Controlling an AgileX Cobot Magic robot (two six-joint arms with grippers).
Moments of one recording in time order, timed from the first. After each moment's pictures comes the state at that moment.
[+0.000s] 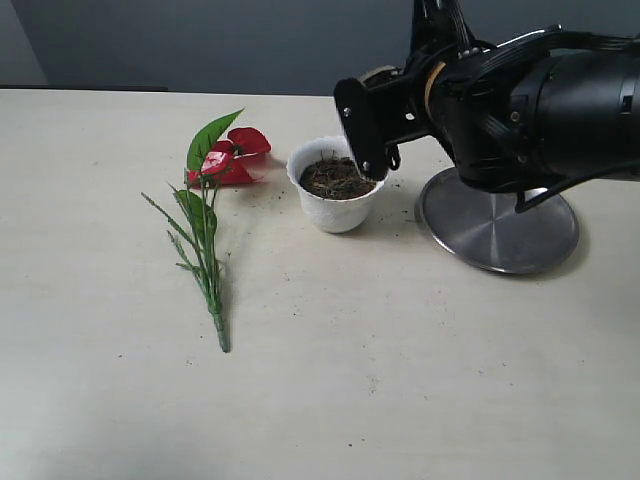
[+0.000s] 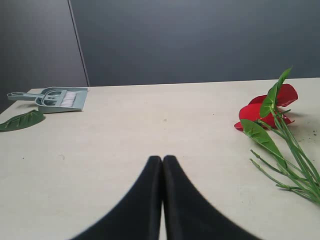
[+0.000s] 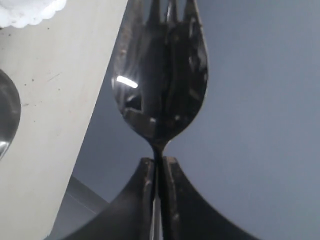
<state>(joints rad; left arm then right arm) 0.15 0.01 -0.01 0.10 0.24 -0.07 0.86 1.65 -1.05 -1.54 0.68 -0.06</state>
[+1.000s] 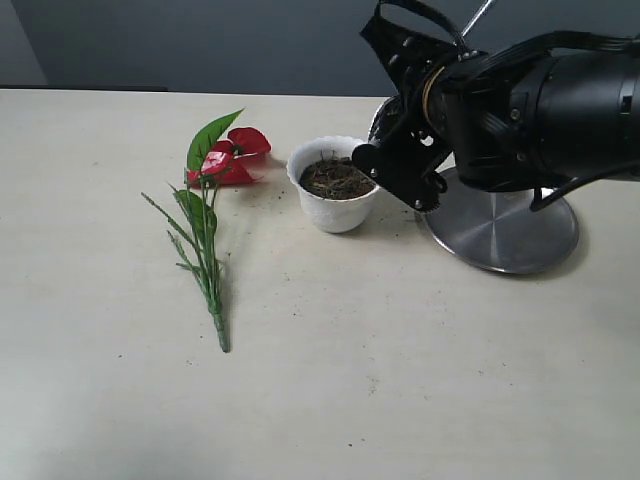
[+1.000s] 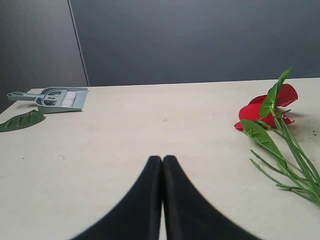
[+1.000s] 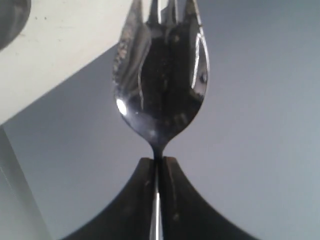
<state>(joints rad) 0.15 0.01 -0.01 0.10 0.24 -0.07 0.86 1.65 -1.05 -1.51 0.66 -0.69</state>
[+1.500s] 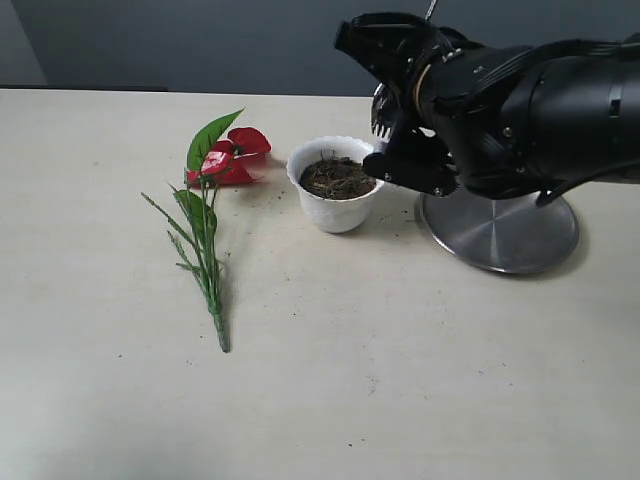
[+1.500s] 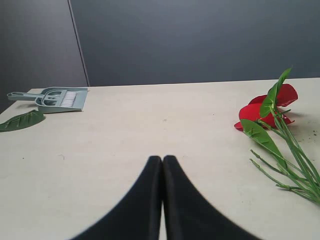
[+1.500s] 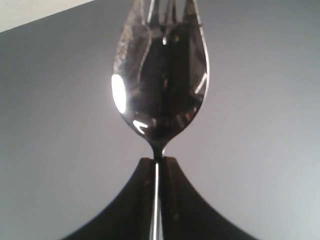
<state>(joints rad) 0.15 0.01 -0.01 0.10 0.24 -0.07 0.86 1.67 -1.05 -1.73 0.64 -0.79</state>
